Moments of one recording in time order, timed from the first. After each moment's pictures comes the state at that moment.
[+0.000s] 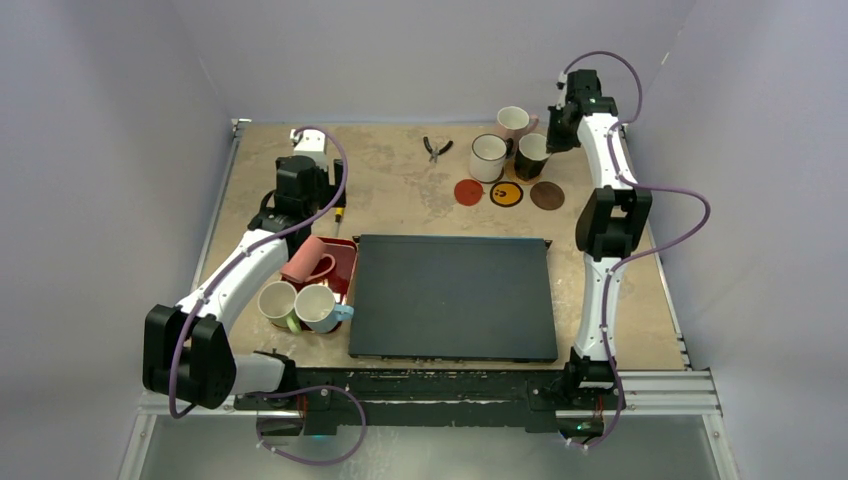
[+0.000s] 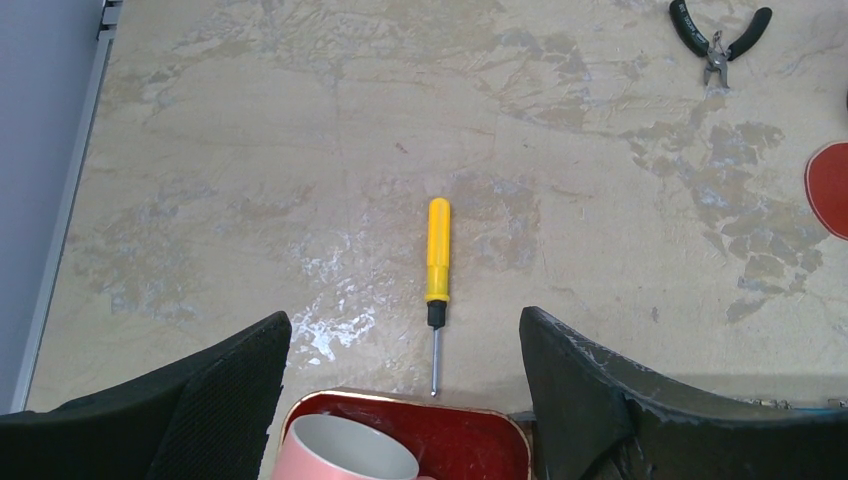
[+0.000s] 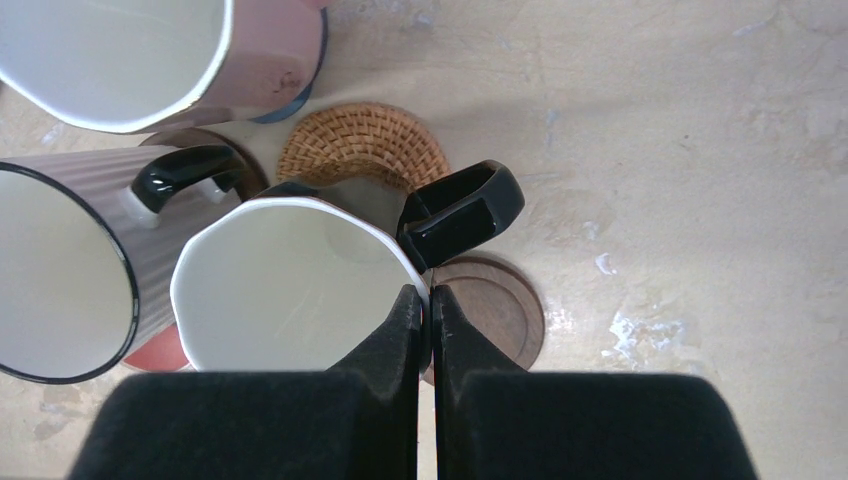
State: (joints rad) left arm -0.26 1.31 0.95 -0.08 -0.26 -0.08; right arm -0.02 2.39 2.40 -0.93 -0.05 0.11
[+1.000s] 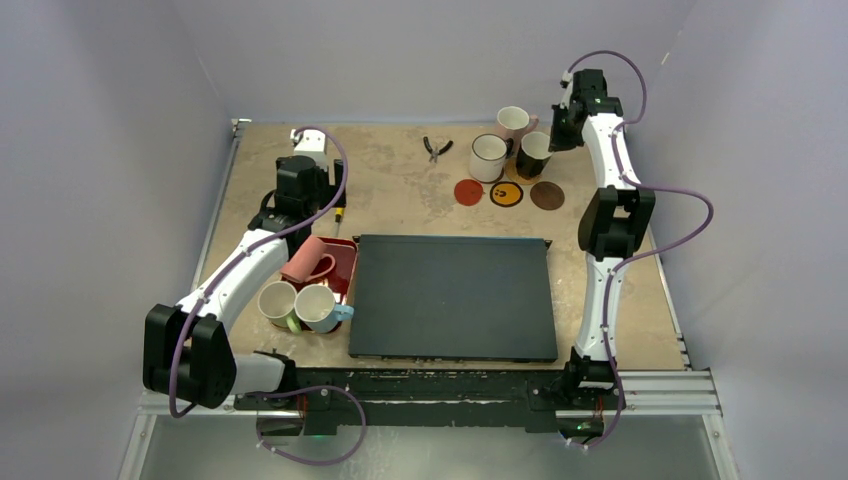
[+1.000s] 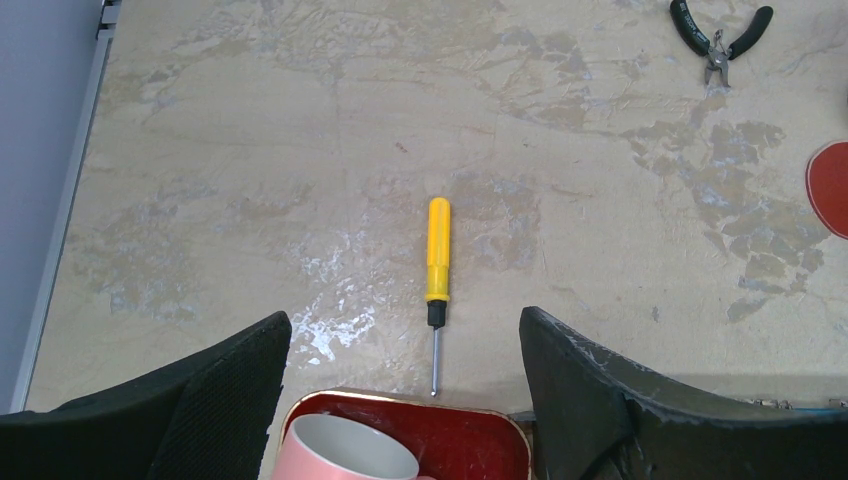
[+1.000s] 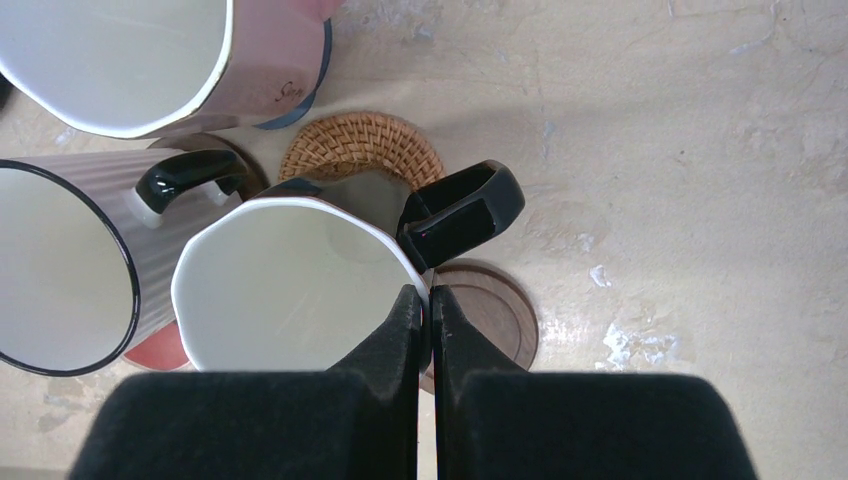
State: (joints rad) left arm -0.26 1.31 0.95 -0.08 -0.26 -0.08; right arm -0.04 2.39 2.40 -0.92 -0.08 0.08
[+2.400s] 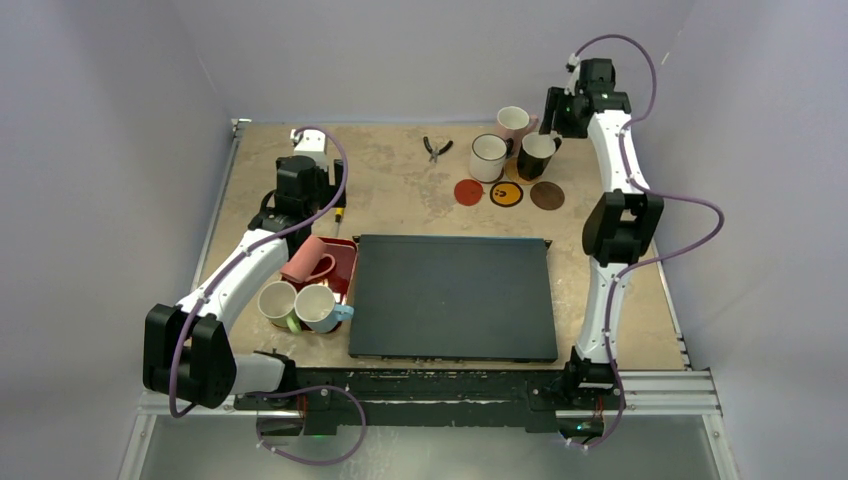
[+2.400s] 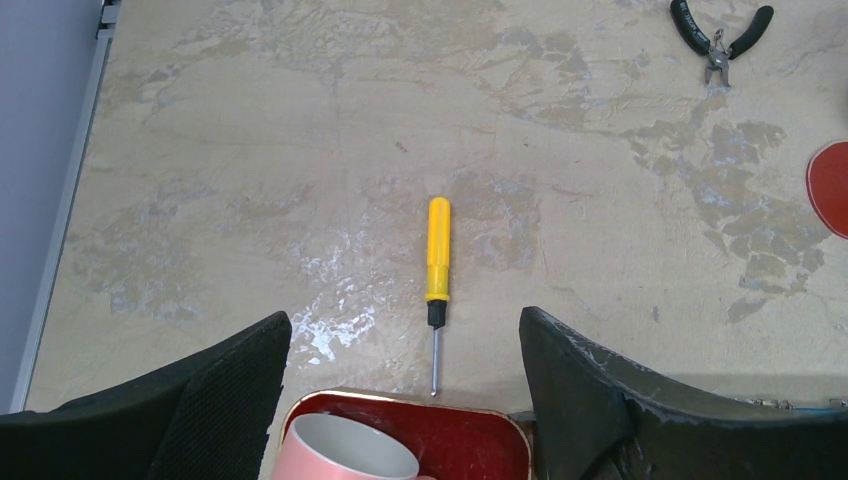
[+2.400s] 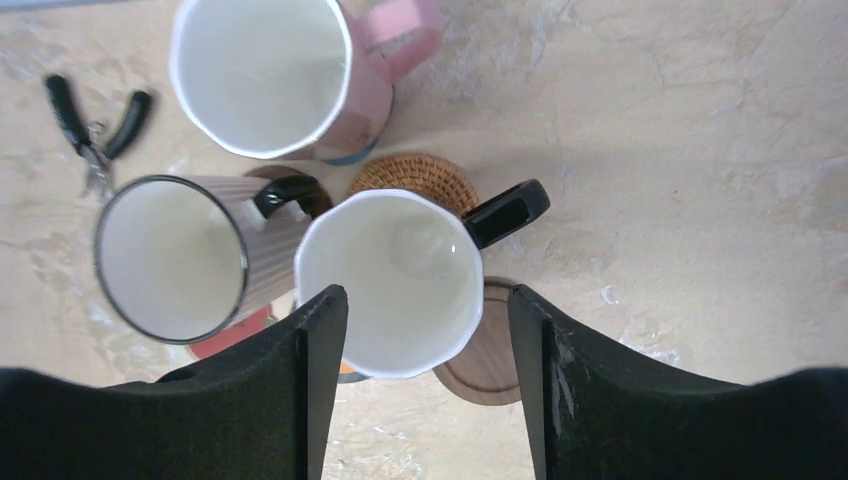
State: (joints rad) left arm -0.26 1.31 0.95 -0.08 -0.26 -0.08; right arm -0.04 2.31 2.35 -0.84 -0.13 0.11
